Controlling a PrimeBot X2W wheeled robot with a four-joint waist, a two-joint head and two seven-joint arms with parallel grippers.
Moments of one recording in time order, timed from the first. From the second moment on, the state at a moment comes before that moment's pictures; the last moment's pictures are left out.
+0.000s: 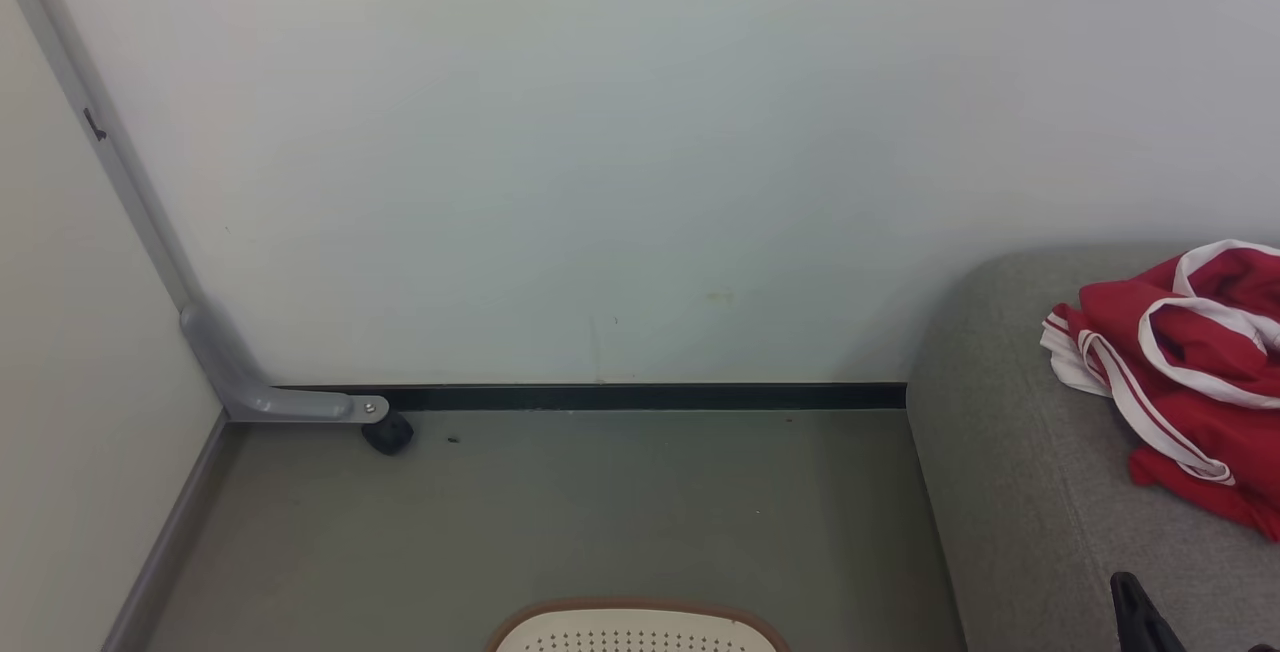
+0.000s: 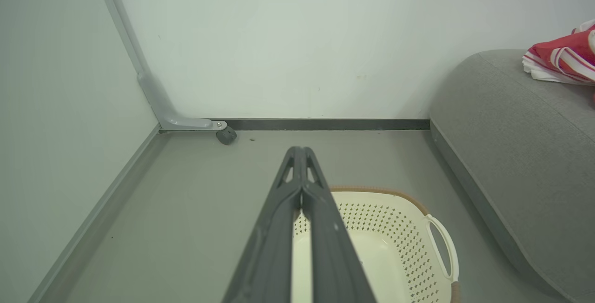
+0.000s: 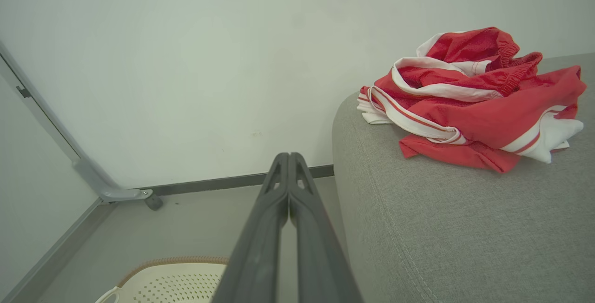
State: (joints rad) left arm 0.16 0.06 -0.25 0.19 -0.20 0.11 -0.13; right arm 0.11 -0.35 0.21 0.14 0.54 -0.06 -0.23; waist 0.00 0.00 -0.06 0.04
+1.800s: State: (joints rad) left arm 0.04 0.05 -0.05 0.25 -1.03 -0.02 0.02; right arm 0.00 -0.17 0.00 0.23 1.16 0.04 -0.02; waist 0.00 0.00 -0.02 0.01
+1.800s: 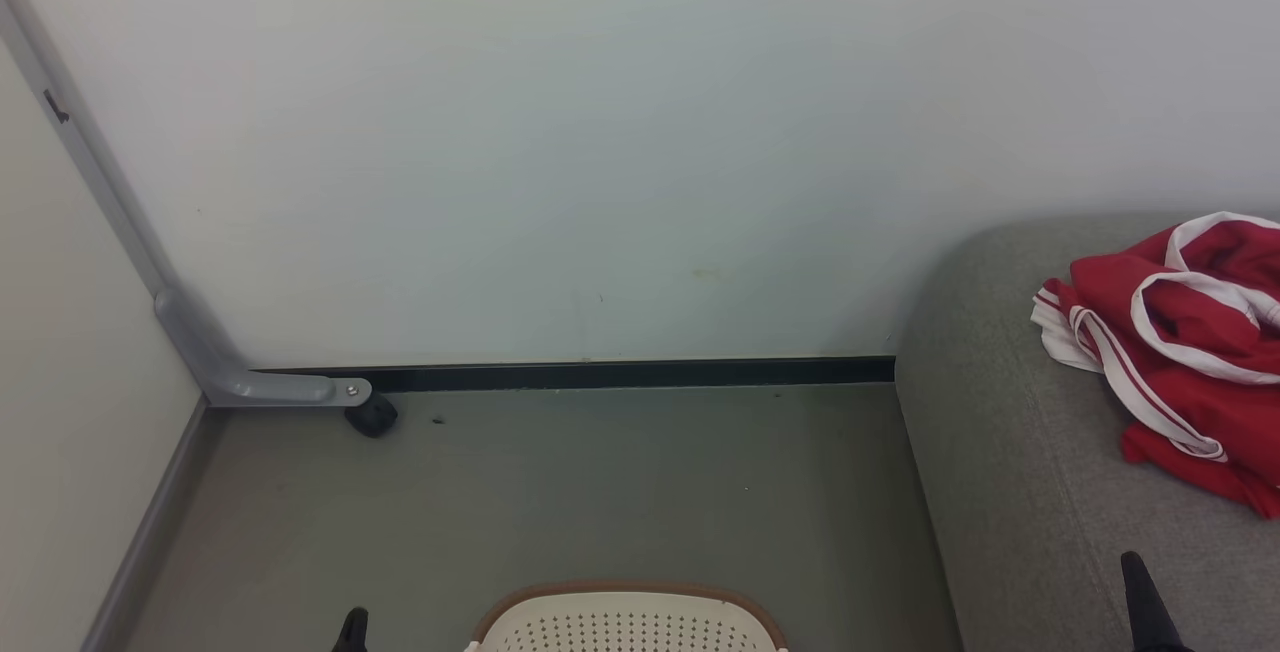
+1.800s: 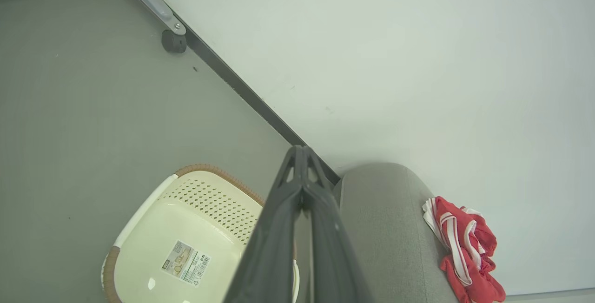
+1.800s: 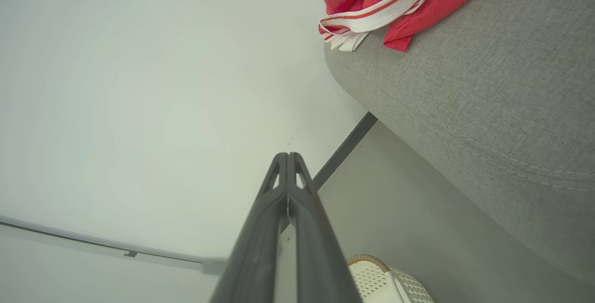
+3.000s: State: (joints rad) left arm -0.06 0.04 0.07 0.29 -1.55 -0.12 0.10; right arm -0.08 -0.05 -0.12 0.30 1.56 0.11 0.10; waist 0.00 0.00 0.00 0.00
